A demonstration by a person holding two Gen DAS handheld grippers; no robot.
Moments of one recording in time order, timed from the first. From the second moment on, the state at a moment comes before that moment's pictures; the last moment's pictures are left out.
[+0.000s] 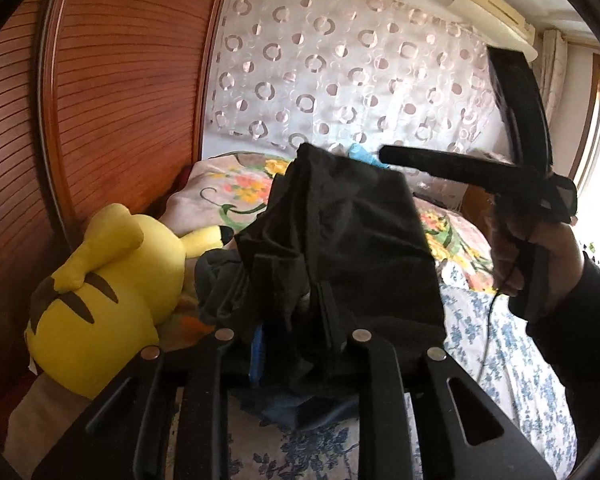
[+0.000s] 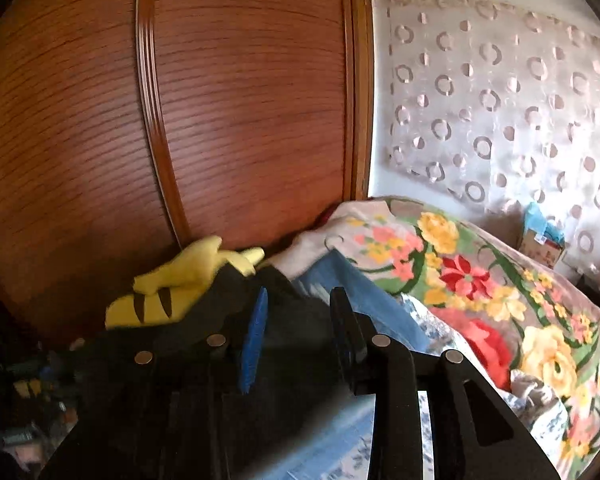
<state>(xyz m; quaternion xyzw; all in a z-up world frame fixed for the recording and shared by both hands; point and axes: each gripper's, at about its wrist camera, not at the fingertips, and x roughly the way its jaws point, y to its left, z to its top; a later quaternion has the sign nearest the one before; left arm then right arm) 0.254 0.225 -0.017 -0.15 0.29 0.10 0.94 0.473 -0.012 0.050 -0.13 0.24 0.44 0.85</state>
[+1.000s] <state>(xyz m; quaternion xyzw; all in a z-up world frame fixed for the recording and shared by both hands) 0.232 0.219 -0.002 -0.09 0.30 0.12 0.94 0.394 -0.029 0.039 -0.10 0.27 0.43 0.86</state>
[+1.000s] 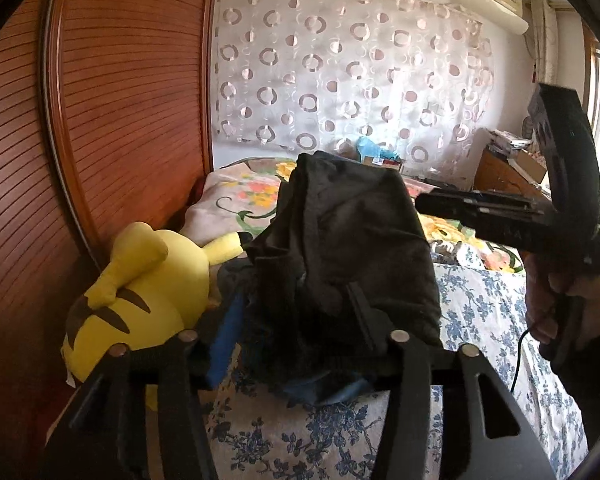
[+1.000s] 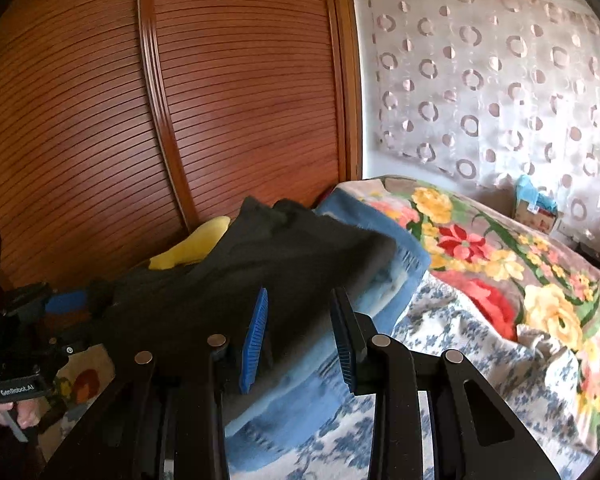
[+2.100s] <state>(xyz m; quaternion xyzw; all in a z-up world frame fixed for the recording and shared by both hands) 0.163 0.185 0.022 -0.07 0.26 0.10 0.96 0.266 -0.103 0.054 -0.06 0.25 0.37 0.89</state>
